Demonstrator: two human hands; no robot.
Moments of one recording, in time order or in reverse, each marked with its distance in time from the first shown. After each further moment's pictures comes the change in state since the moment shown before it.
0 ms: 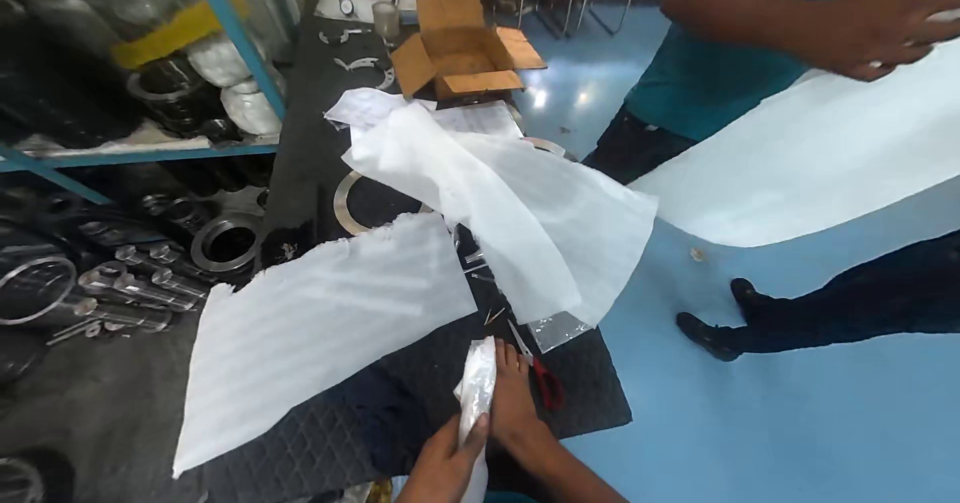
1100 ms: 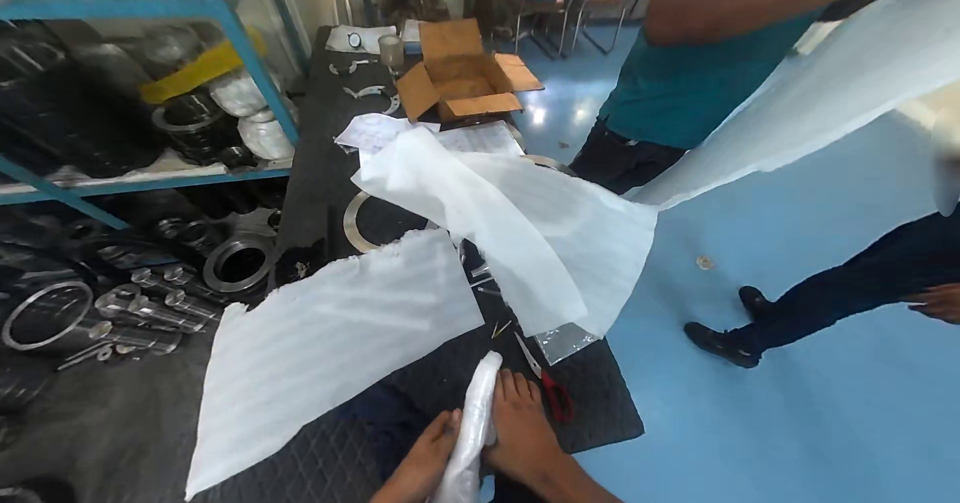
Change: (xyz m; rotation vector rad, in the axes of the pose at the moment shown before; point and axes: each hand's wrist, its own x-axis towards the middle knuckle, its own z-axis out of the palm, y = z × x) left_hand 0.033 -0.038 -0.033 -0.225 -0.111 0.038; right_hand -0.021 0.005 -0.002 -0.168 -0.161 -0.096
